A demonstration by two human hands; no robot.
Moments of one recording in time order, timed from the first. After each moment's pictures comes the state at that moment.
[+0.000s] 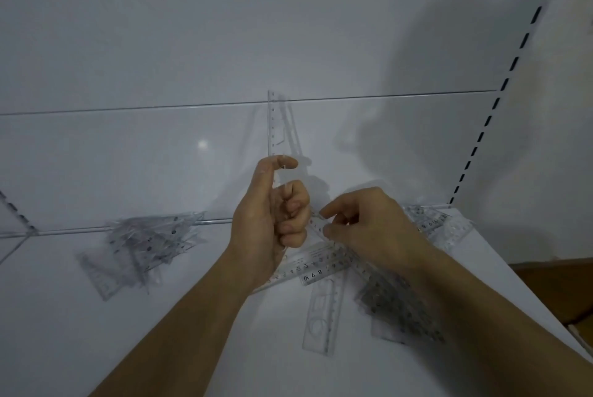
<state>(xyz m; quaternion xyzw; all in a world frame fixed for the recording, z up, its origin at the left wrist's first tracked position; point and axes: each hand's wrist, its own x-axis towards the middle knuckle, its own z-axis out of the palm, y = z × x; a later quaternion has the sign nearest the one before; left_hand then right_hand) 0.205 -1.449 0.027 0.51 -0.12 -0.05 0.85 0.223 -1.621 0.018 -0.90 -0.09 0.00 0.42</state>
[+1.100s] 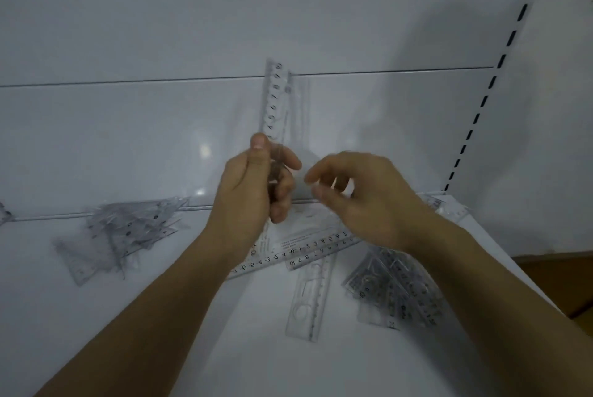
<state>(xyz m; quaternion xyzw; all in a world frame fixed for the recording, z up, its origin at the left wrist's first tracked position) 0.203 -1.457 0.029 0.67 -0.12 0.10 0.72 0.223 -1.631 0.031 -0.90 -0.26 -0.14 0.33</state>
